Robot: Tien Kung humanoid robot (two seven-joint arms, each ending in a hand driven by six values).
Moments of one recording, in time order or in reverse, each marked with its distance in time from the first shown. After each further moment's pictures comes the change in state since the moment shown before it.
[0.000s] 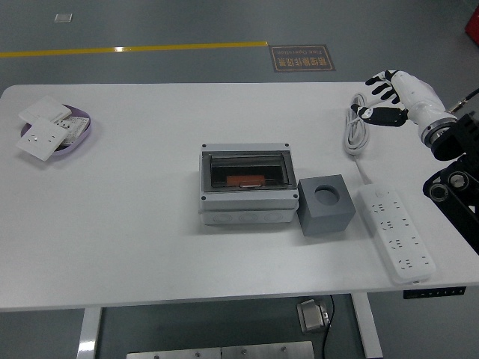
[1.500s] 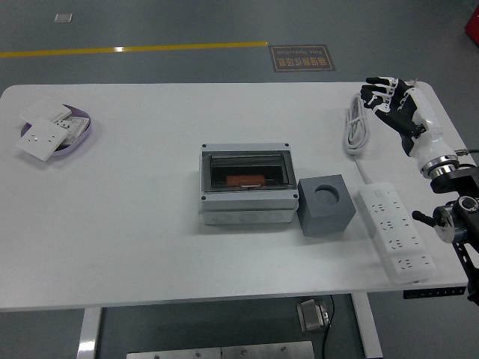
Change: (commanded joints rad) left arm 0.013 -0.006 -0.053 0.002 0.031 0.000 0.004; right arm -0.222 0.141 0.213 -0.057 0.849 -0.082 0.510
